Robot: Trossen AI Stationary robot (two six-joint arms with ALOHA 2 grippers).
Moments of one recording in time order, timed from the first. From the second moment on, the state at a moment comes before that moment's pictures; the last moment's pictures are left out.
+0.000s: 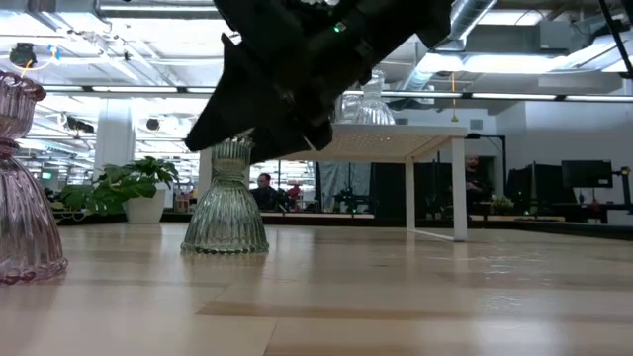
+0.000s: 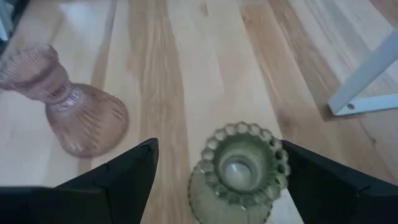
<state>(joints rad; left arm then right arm) -0.34 0.56 0.99 -0.61 -0.21 -0.50 0.29 2.10 1.41 -0.02 0.26 0.31</state>
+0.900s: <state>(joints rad) -0.34 0.56 0.99 -0.61 -0.21 -0.50 0.36 2.02 1.41 -0.09 0.32 0.36</state>
